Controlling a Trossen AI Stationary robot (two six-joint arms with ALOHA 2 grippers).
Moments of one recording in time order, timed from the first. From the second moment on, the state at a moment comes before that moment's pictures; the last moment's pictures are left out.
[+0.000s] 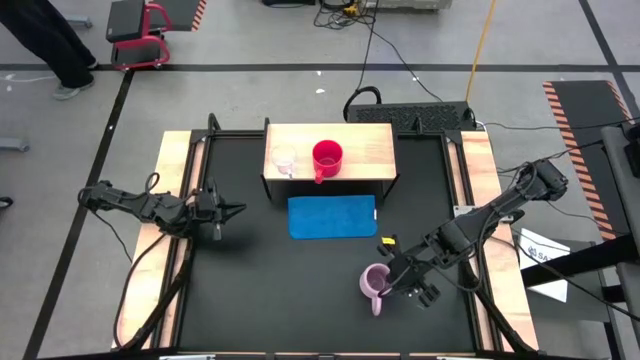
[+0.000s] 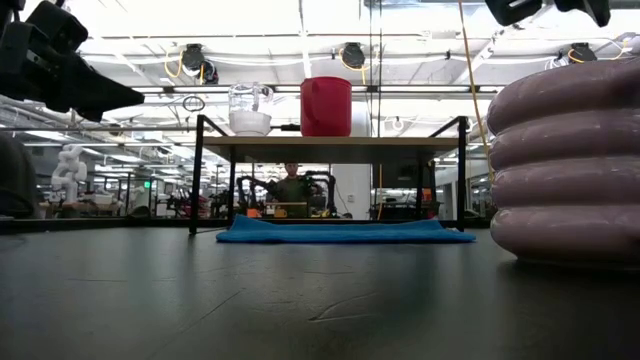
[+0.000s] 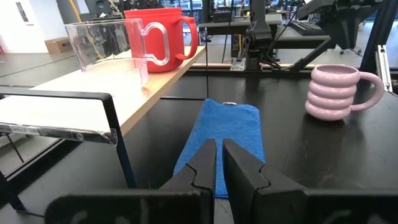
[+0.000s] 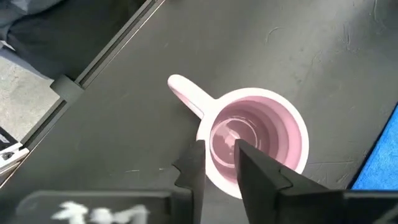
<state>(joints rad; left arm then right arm) -0.30 0.00 0.11 -0.24 -0.50 -0.02 0.54 1.37 1.09 -0.76 -0.08 -0.09</state>
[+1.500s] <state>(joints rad) -0.30 0.00 0.11 -0.26 -0.50 -0.03 0.36 1.38 1.02 -0.69 -0.09 0.03</state>
